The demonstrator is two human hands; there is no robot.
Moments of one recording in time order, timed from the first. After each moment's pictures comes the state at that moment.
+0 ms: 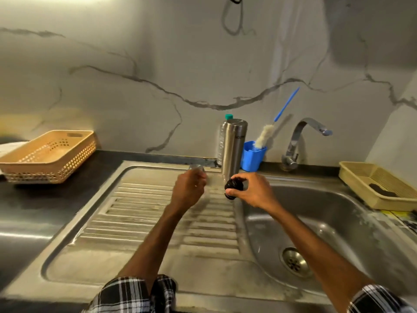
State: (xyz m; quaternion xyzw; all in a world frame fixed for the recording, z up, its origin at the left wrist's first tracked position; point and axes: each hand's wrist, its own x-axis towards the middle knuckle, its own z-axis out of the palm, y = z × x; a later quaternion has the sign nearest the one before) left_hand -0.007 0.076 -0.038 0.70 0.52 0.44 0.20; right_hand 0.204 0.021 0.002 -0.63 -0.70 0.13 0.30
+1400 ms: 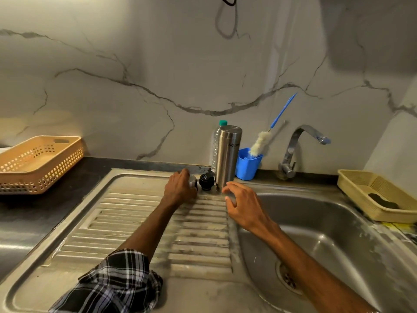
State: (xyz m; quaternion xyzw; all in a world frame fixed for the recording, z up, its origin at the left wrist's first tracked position) left_hand -0.007 0.153 -0.047 0.73 0.62 0.25 0.13; right_hand 0.195 0.032 -0.021 -0.55 -0.76 0.01 0.34
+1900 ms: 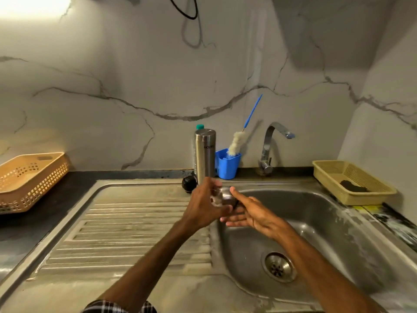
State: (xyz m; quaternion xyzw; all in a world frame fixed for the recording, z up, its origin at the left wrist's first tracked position) left_hand 0.085 0.037 -0.023 0.79 0.40 0.40 0.23; right_hand 0.261 -0.011 -0.013 -0.54 -0.41 0.60 0.43
